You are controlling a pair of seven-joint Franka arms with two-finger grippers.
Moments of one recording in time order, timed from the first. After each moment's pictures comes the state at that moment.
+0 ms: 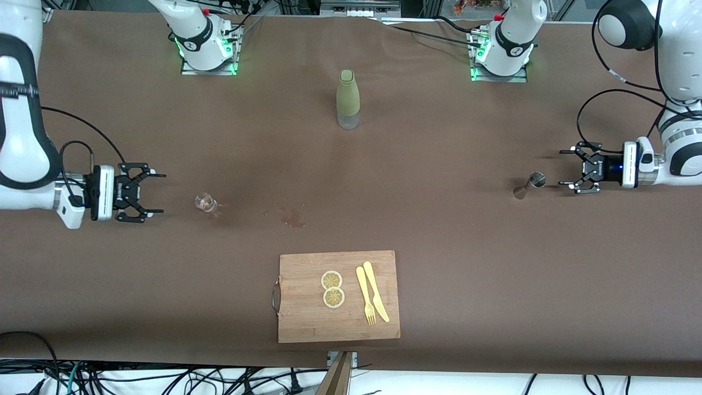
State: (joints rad) left arm 0.20 0.85 0.51 -1.78 -1.05 1.24 2.63; right arm -0.20 0.56 -0.05 -1.73 0.77 1.73 -2.03
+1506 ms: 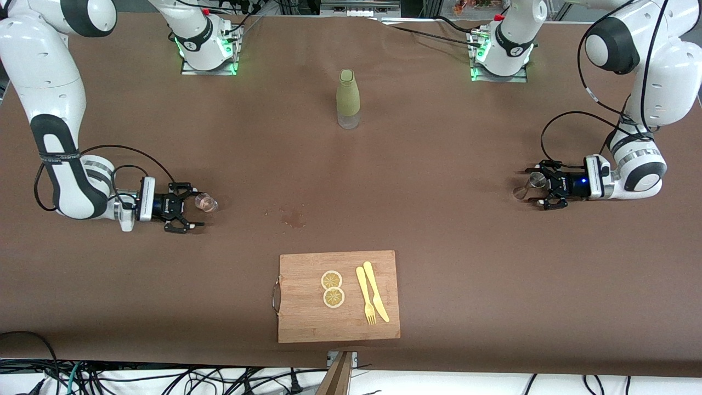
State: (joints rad) left arm 0.22 0.97 0.36 -1.76 -1.24 1.24 2.78; right arm -0.21 0.84 -0.01 -1.73 1.08 1.79 -2.53
